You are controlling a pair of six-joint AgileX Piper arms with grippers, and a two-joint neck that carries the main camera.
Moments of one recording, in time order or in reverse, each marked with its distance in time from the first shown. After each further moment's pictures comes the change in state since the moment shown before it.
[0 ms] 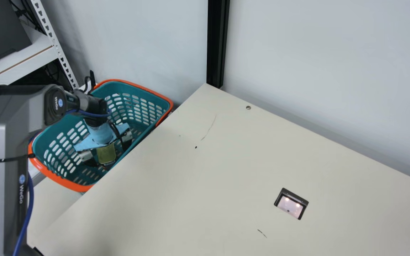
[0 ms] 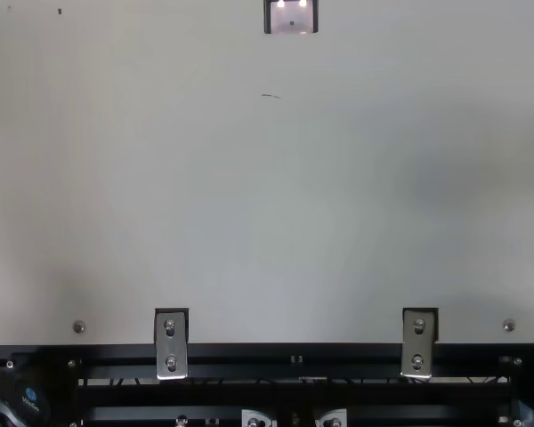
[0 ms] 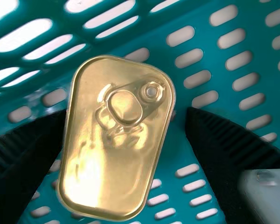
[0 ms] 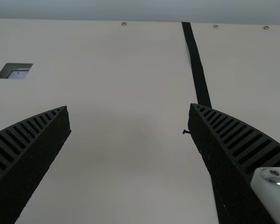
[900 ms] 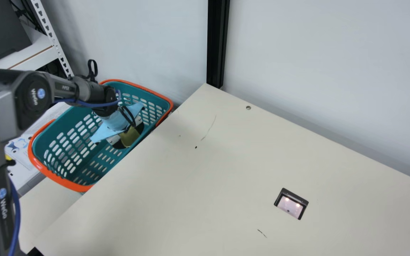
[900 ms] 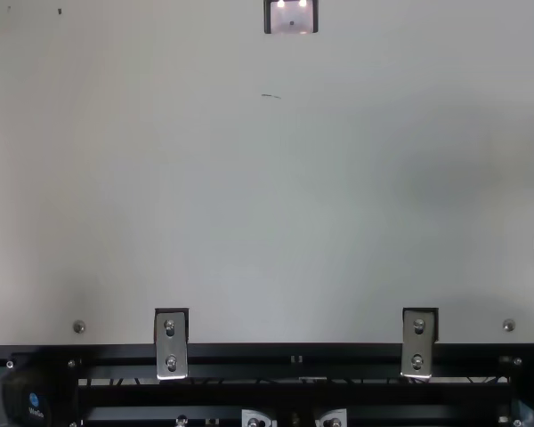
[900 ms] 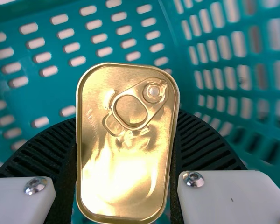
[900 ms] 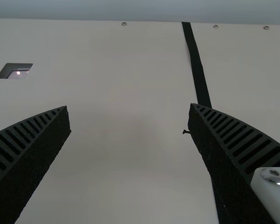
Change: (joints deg) left arm -8.5 -24.8 19.6 -10.6 -8.6 -7.4; right arm 0.0 0.0 0.0 0.0 0.0 0.0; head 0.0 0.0
